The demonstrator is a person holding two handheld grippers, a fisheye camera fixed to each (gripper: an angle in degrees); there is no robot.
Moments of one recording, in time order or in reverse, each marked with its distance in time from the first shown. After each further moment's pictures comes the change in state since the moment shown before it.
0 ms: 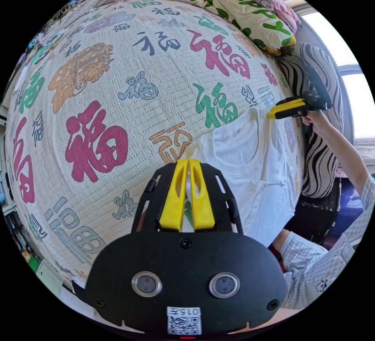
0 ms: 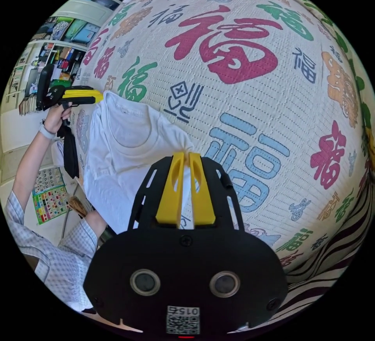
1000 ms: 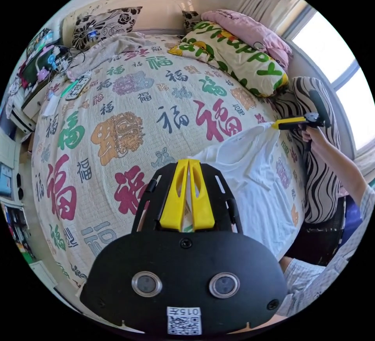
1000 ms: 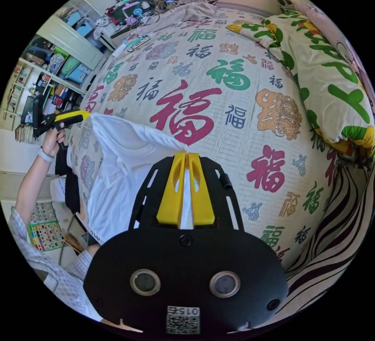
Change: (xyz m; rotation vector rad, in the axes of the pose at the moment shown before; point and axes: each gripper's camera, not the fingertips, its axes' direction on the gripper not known) left arm 0.040 0.025 -0.082 0.288 -0.099 0.003; right arm 0.051 0.112 -0.063 0.313 0.074 0.102
